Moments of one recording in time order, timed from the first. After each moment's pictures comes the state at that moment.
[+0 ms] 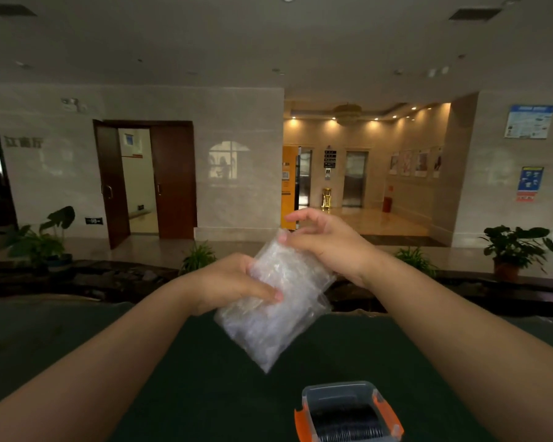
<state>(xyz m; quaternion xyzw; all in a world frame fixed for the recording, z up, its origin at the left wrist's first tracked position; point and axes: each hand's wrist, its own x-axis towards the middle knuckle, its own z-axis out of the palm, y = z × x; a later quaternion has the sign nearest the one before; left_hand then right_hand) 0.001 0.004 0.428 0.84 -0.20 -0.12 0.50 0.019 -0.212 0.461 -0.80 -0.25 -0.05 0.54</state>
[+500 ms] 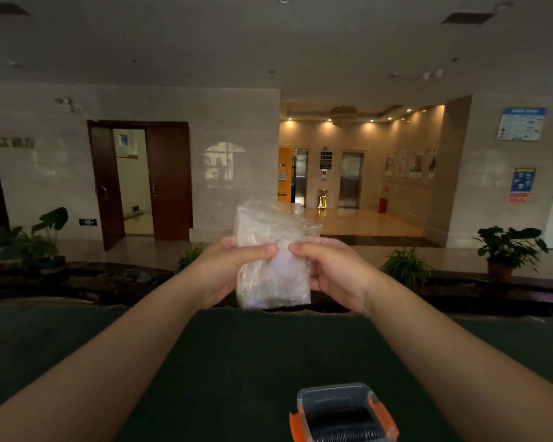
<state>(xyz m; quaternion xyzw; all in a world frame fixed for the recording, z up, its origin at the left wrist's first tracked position) 0.016 -0.011 0.431 0.65 -0.17 -0.04 0.74 0.024 -0.223 0.431 -0.66 -0.21 0.10 0.71</state>
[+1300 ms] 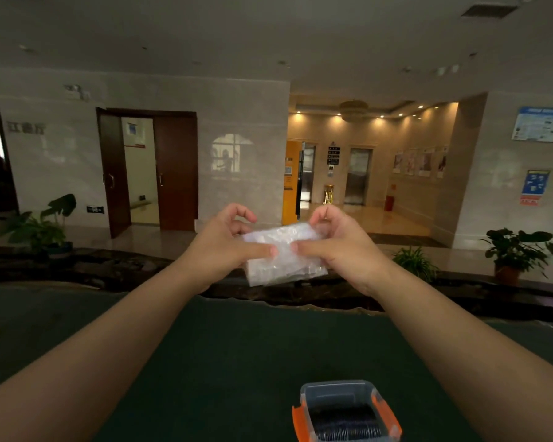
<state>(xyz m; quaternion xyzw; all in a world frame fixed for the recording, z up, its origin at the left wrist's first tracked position) 0.011 0.010 0.439 0.78 -0.17 0.16 0.58 0.022 -0.212 0.448 -0.76 -0.24 -0.08 0.60</state>
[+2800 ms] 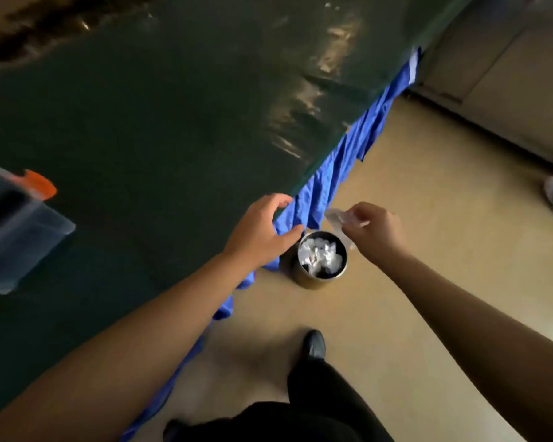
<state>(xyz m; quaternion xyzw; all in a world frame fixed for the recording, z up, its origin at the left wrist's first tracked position) -0.194 -0.547 0.009 0.77 -0.46 -0.22 0.39 -0.377 -0.694 0.015 -0.81 0.46 -0.16 0.34</state>
